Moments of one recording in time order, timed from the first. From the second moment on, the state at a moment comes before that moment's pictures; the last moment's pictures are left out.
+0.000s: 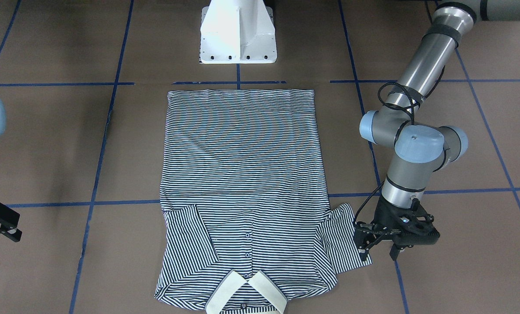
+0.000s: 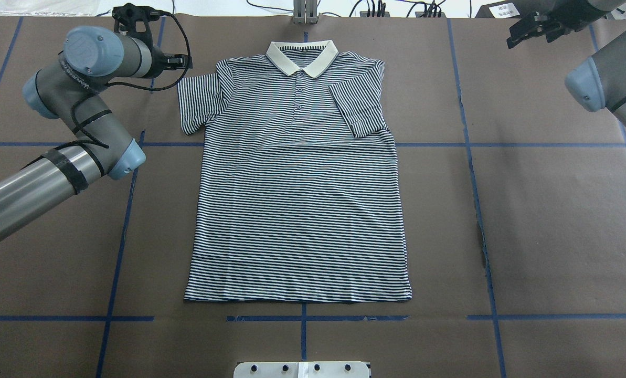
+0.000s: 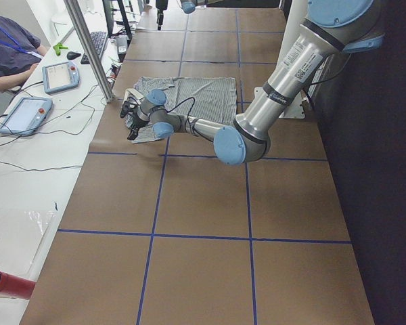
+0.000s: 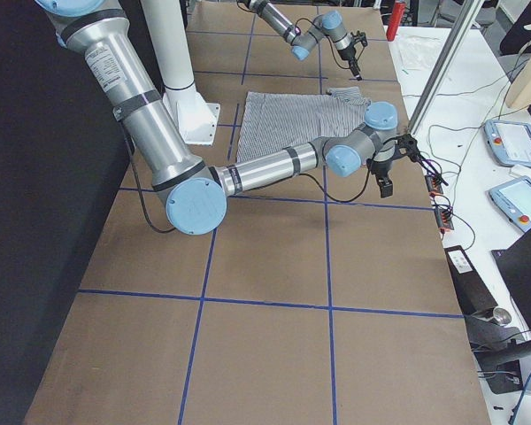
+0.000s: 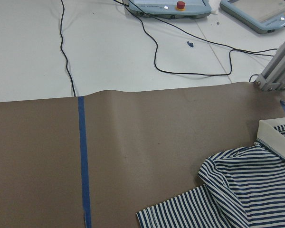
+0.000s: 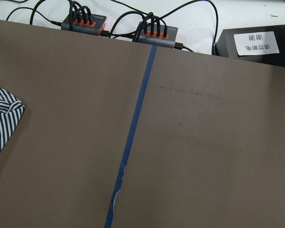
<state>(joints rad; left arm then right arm) -0.88 -2.27 -1.02 -2.44 -1.67 -0.99 1.21 -1.07 1.37 -1.17 2.20 0.51</state>
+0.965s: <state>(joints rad) -0.87 -2.31 -0.89 -2.51 -1.67 -0.97 1.21 -1.08 1.37 -1.17 2.20 0.51</state>
